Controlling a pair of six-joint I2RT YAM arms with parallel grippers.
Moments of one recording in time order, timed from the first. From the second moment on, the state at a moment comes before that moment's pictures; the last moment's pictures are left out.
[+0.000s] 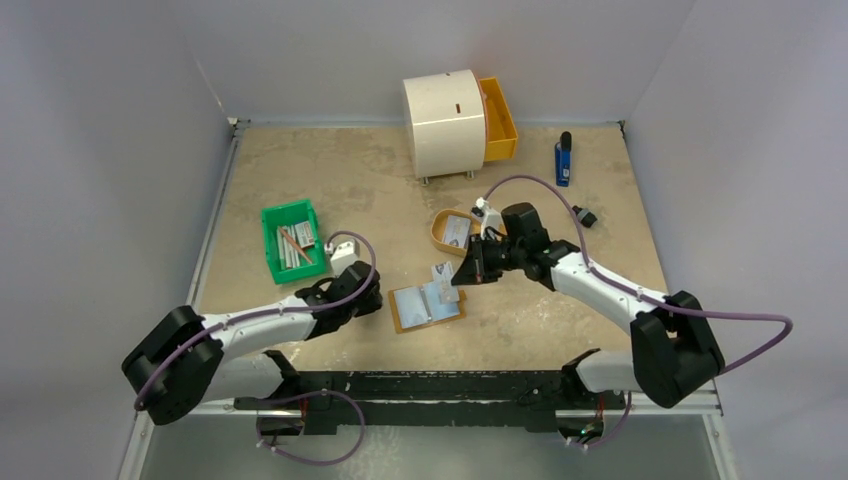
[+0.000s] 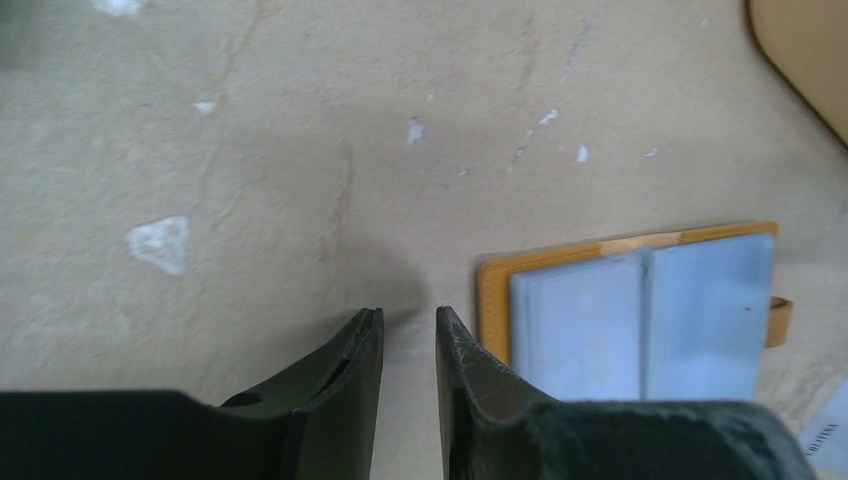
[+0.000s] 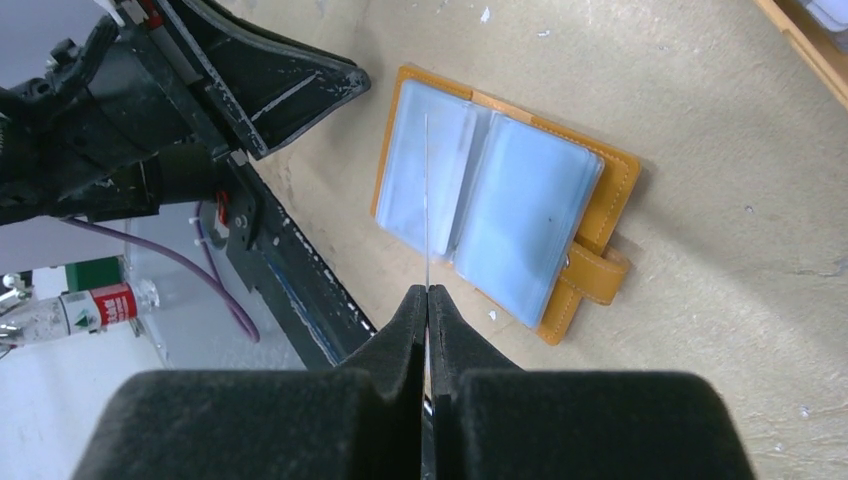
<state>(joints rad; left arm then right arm) -0.81 1.18 0.43 -0.16 -0.39 -0.98 0.50 1.33 0.75 -0.21 -0.61 0.46</state>
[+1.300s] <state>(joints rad) -0.79 1.30 0.49 -0.05 -0.29 -0.92 0.50 1.50 0.62 0.00 -0.69 0.66</state>
